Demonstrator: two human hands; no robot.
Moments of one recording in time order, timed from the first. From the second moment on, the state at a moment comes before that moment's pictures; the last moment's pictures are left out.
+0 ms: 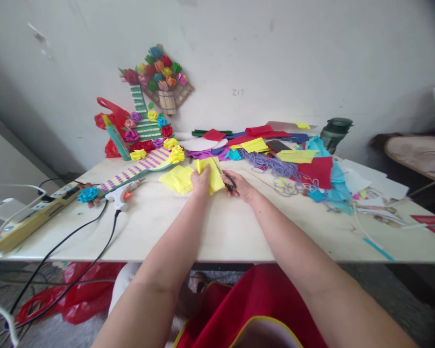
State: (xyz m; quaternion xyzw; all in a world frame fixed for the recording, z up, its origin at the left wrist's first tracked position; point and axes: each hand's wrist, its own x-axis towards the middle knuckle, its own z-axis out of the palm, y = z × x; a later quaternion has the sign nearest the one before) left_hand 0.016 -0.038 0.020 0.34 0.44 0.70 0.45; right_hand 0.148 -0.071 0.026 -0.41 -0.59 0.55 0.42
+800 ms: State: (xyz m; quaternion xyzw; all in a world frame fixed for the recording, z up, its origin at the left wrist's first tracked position) left_hand 0.017 -0.038 0.020 0.34 0.43 0.70 0.45; right_hand 0.148 -0.069 0.024 -0.41 -0.59 0.55 0.43
